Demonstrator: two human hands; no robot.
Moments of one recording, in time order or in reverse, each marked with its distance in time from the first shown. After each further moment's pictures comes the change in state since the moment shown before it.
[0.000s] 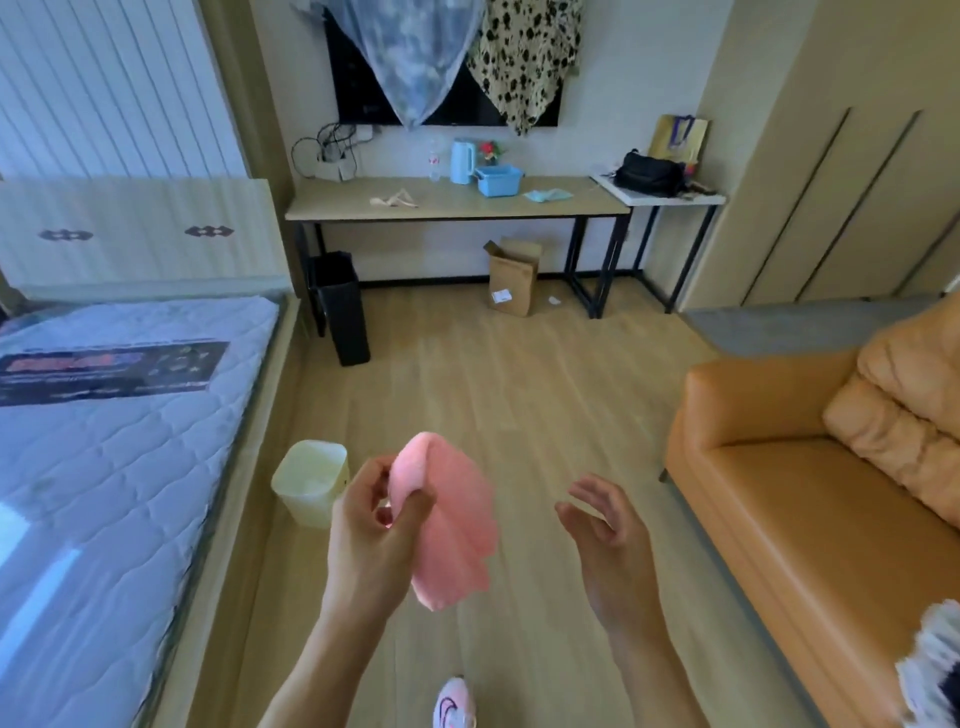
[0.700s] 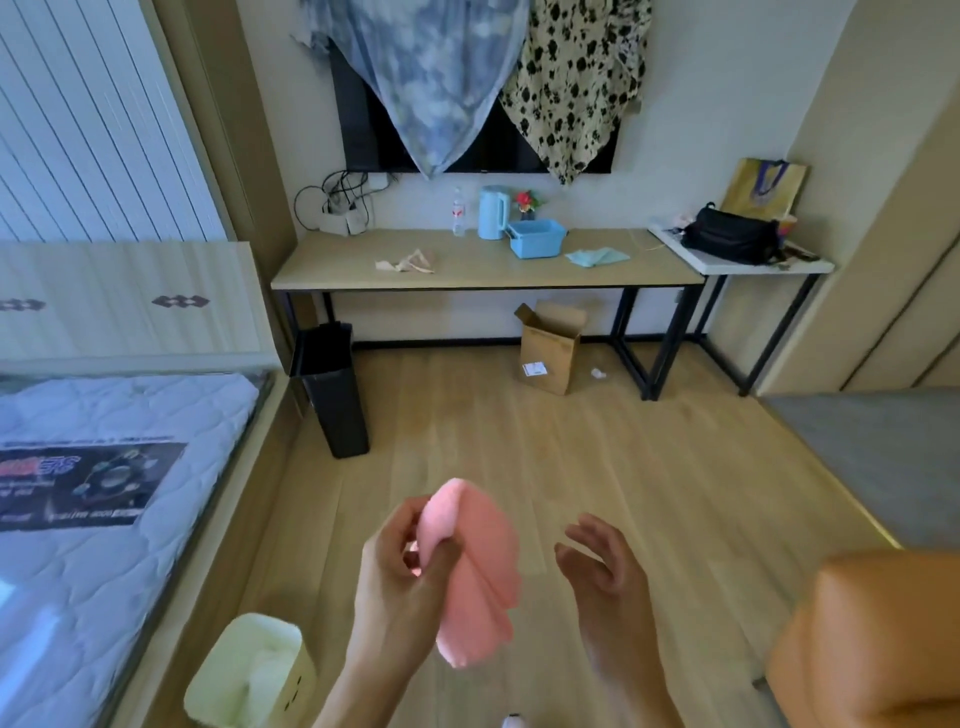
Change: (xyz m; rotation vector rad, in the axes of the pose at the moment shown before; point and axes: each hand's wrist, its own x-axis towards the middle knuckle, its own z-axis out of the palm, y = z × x) left_hand 0.511 -0.050 0.204 0.009 -0.002 -0.012; right_hand 0.549 -0.012 0.131 0.061 -0.064 0.017
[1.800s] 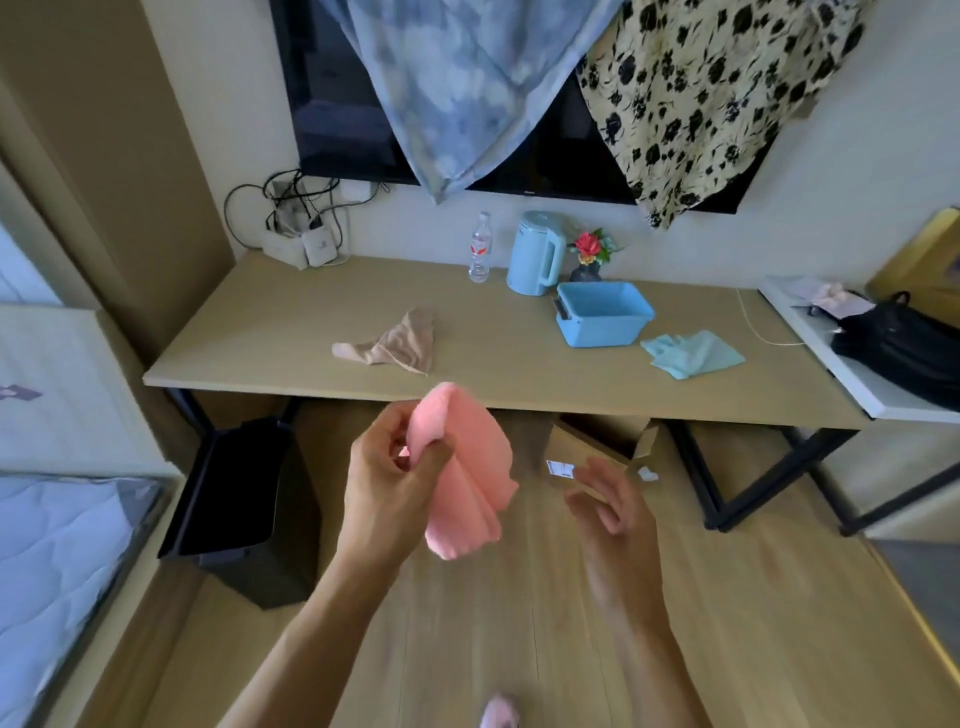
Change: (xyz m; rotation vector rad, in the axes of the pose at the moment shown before) left_hand 0.861 -0.025 0.142 -0.075 0.100 -0.011; right_hand 0.815 -0.086 0.264 -0.111 -0.064 -0.073
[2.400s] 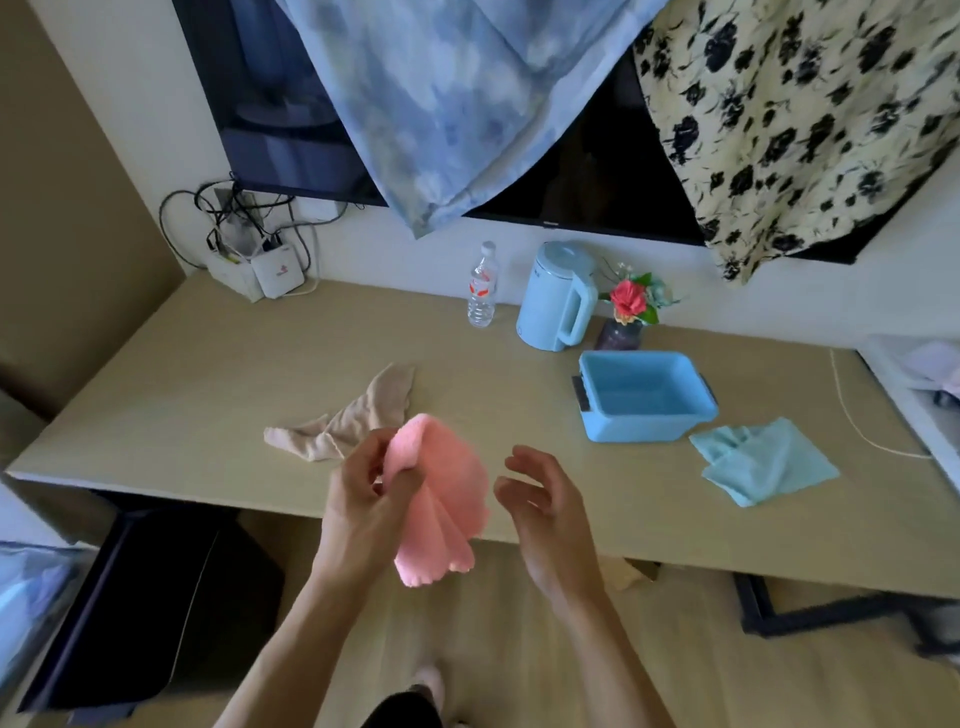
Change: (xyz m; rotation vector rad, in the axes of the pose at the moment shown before) left_hand 0.317 -0.071 0.129 0.101 0.037 -0.231; right_hand 0.372 0.024 0.094 -0.077 -0.280 0.103
